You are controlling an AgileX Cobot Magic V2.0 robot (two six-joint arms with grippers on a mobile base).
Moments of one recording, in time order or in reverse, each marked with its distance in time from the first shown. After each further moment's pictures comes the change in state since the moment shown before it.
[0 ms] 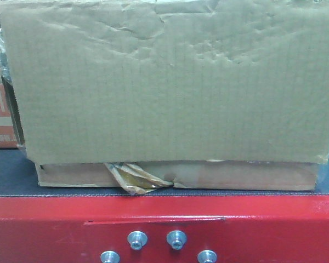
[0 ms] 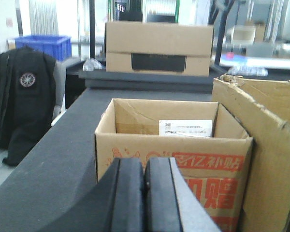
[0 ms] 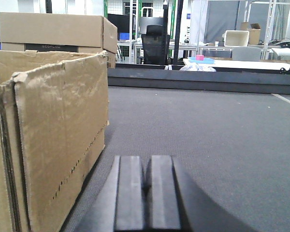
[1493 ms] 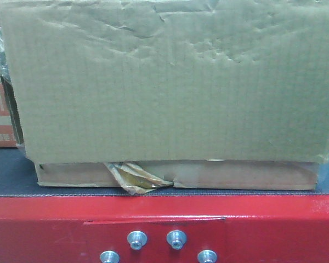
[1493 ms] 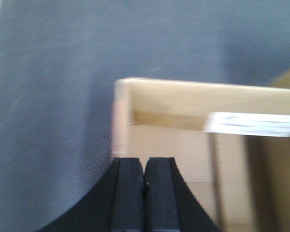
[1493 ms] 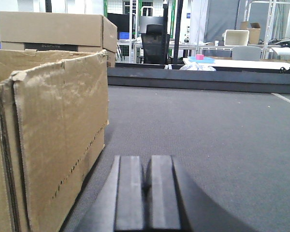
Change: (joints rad) left arm 0.212 1.521 -1.352 -0.207 0.762 0.250; right arm 0.000 0.000 0.000 0.000 0.000 0.000
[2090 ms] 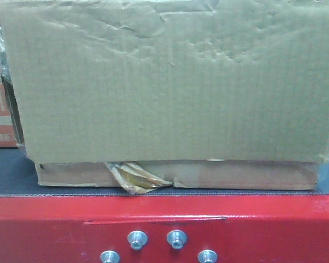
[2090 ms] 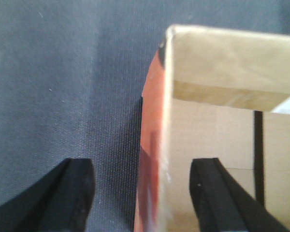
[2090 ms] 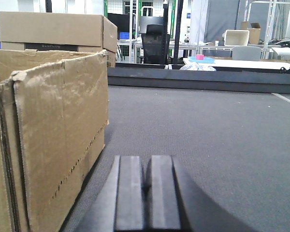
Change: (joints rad) left arm 0.013 0.174 -0.002 0.019 0.021 0.008; right arm 0.000 0.000 0.000 0.000 0.000 0.000
